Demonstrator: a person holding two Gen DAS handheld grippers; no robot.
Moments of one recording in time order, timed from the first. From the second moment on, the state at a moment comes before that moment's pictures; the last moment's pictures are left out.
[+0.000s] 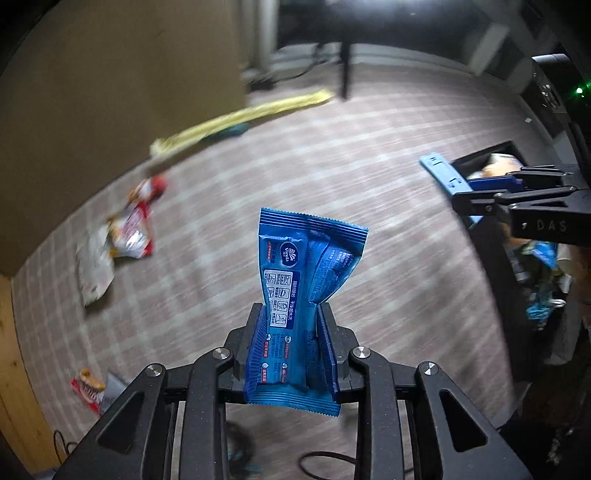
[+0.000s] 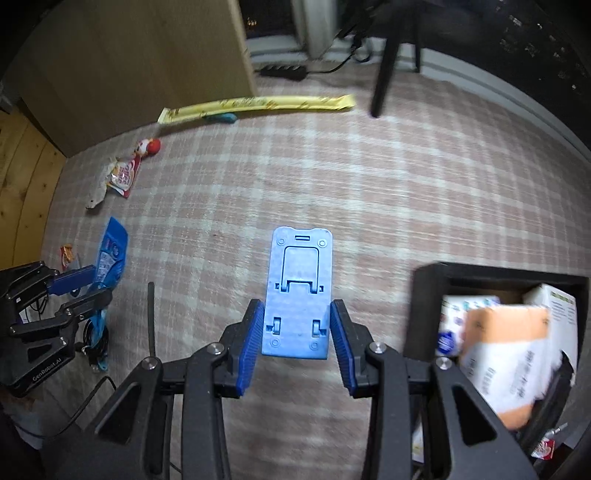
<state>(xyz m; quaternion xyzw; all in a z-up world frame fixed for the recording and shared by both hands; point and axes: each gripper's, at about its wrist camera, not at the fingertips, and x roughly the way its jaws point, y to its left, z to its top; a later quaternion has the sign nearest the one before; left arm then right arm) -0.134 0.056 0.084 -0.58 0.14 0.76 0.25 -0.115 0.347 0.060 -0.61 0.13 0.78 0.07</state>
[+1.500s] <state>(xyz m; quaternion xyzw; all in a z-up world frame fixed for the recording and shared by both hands) 0.011 0.439 0.138 -0.49 0.28 0.66 0.49 0.131 0.575 0.093 -0.54 0.28 0.74 0.29</state>
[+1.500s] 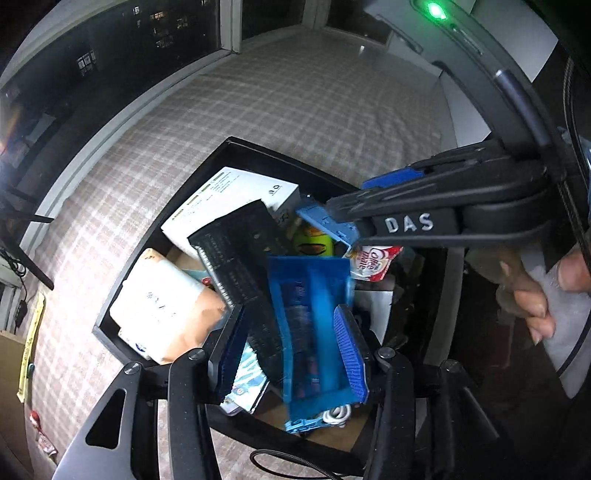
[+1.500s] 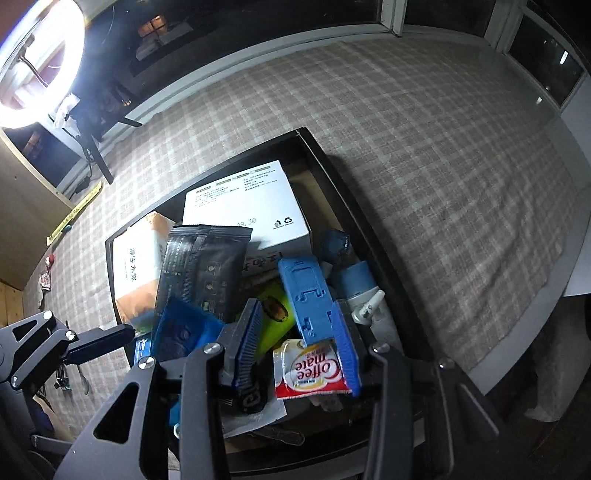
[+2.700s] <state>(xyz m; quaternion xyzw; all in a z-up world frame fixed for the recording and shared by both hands) -0.099 0.195 0.135 -0.53 0.17 0.78 0.29 -0.008 0.440 0.100 -0.57 0.17 0.79 0.14</state>
